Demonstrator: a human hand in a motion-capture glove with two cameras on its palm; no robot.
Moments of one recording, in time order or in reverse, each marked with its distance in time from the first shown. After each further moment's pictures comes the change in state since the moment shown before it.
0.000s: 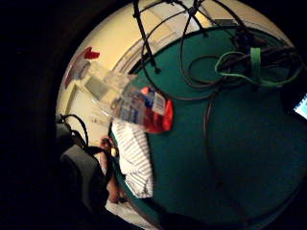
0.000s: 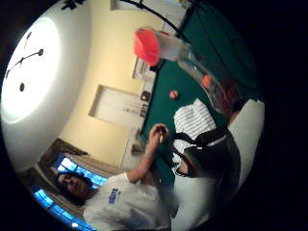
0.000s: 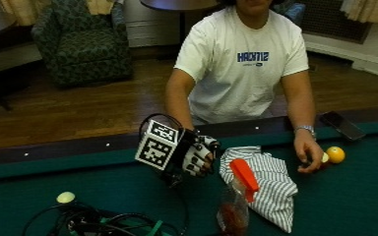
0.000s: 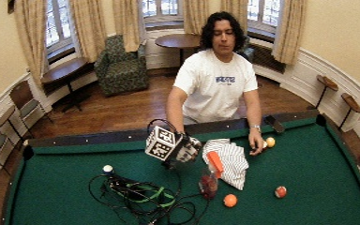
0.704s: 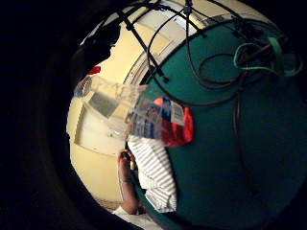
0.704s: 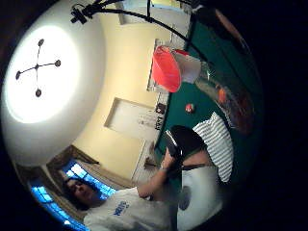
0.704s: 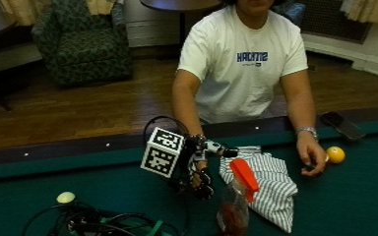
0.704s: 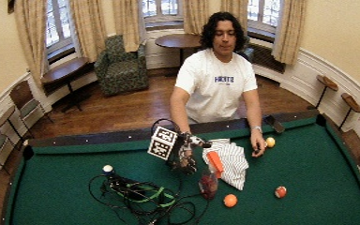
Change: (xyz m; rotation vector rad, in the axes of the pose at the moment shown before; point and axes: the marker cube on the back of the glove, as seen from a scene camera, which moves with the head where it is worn) arm -0.002 -0.018 0.020 0.116 -0.112 0.085
